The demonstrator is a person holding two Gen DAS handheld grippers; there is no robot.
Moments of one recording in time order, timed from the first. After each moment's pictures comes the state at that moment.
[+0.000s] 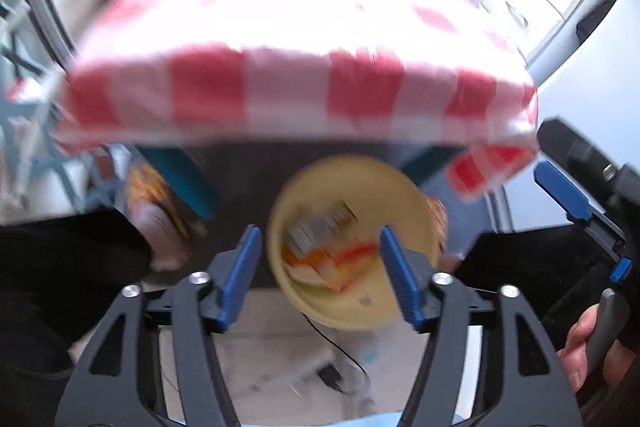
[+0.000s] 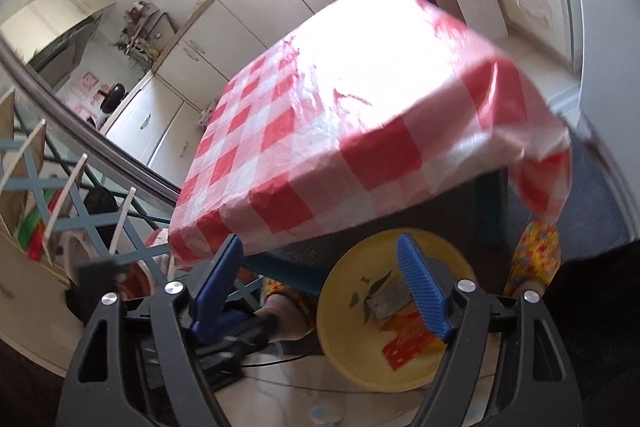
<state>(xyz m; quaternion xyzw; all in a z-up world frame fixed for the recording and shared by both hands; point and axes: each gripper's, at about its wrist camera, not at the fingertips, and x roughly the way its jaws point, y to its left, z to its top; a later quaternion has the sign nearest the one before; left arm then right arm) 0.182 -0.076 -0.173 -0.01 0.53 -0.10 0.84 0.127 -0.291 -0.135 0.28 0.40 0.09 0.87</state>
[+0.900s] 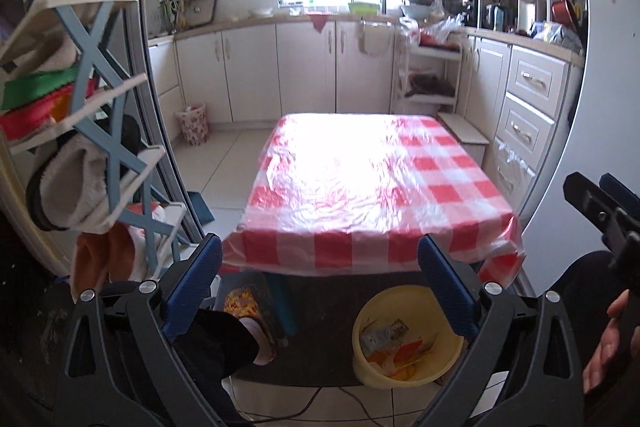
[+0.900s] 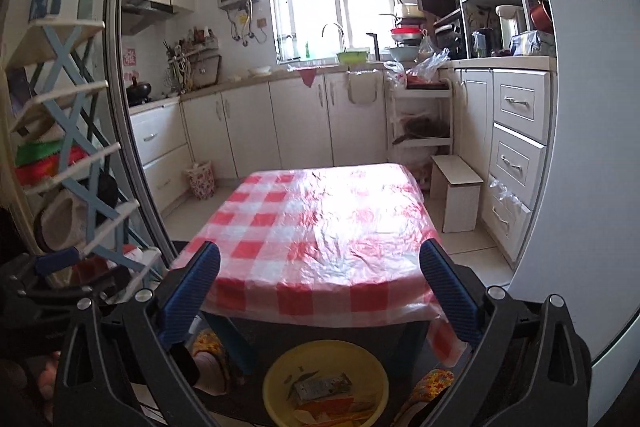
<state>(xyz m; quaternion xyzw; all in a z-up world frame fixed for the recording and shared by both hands) 0.067 -0.017 -0.004 0.02 0.28 -0.02 0.96 0.041 -0.249 0.007 0.08 0.21 0.04 0.97</state>
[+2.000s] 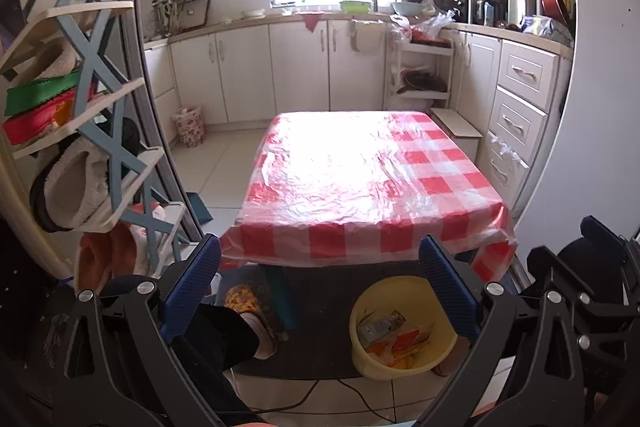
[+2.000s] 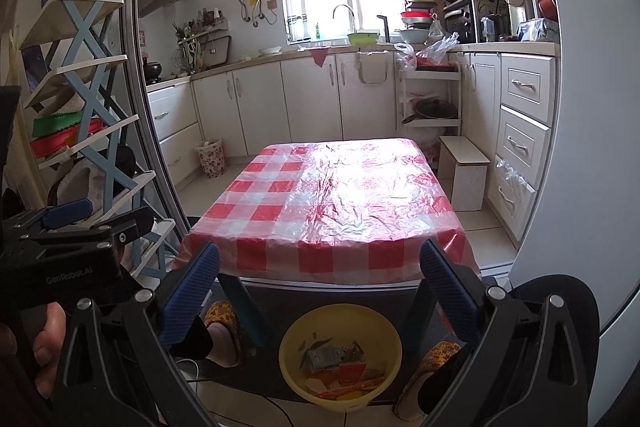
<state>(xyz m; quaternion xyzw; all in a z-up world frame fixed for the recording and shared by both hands) 0.052 -0.024 -0.005 0.03 0.29 -0.03 0.95 0.010 -0.228 -0.019 0.07 0.25 0.05 0.97</state>
